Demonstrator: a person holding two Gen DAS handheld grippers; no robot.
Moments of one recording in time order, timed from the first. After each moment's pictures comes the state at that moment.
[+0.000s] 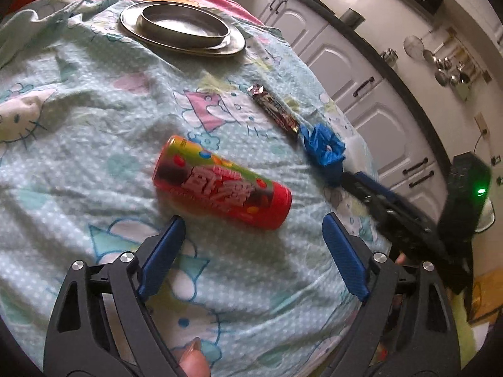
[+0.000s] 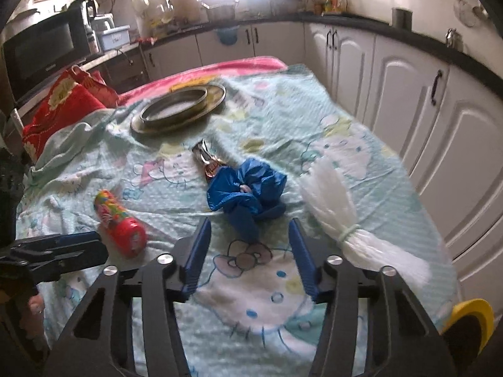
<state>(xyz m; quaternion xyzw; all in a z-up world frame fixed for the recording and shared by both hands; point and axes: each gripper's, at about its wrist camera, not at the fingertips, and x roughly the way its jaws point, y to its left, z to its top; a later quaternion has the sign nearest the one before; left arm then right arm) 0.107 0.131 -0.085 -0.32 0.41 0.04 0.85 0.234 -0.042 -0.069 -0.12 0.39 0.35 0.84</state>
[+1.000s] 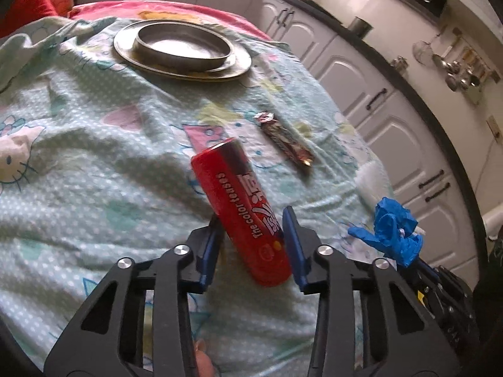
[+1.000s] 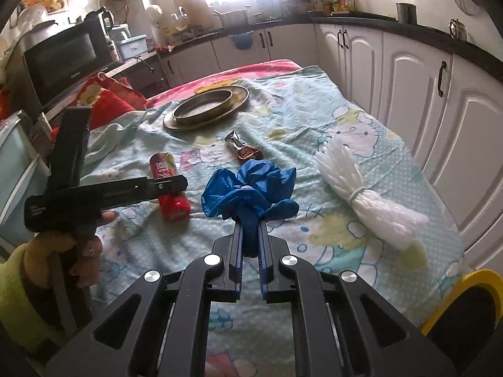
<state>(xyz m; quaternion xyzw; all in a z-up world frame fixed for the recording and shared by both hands) 0.134 0.134 -0.081 -0.28 0.40 0.07 0.87 0.188 -0.079 -0.049 -0.08 0.38 0.39 0.83</state>
